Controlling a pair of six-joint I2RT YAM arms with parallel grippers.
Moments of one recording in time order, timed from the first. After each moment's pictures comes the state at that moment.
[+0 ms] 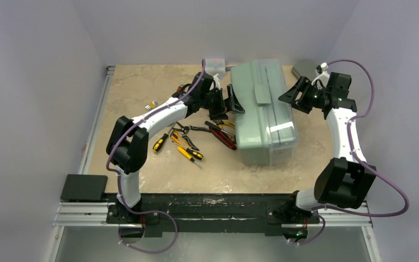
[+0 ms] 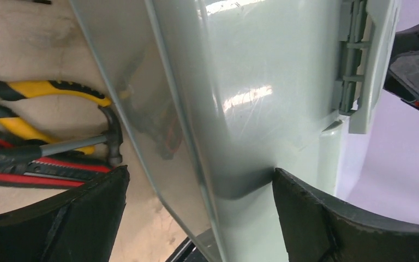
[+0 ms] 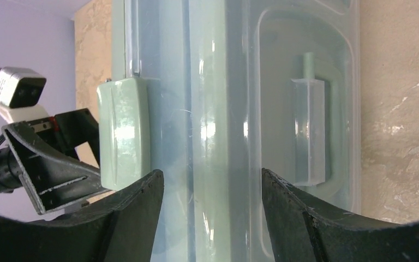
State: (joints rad) left arm -0.63 1.92 1.57 -0.31 0.45 -0.81; right arm -0.26 1.42 1.27 -0.57 -0.67 0.35
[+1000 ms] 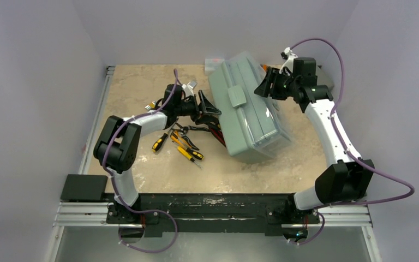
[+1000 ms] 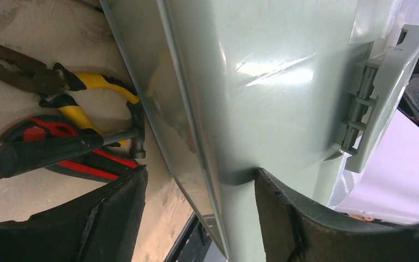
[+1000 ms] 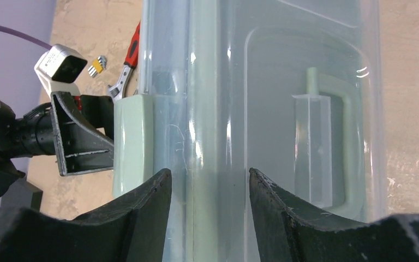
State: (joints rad) left arm -0.41 1.87 1.11 0.28 0.75 -1.01; right arm 0.12 1.46 1.45 -0.62 -0.37 0.32
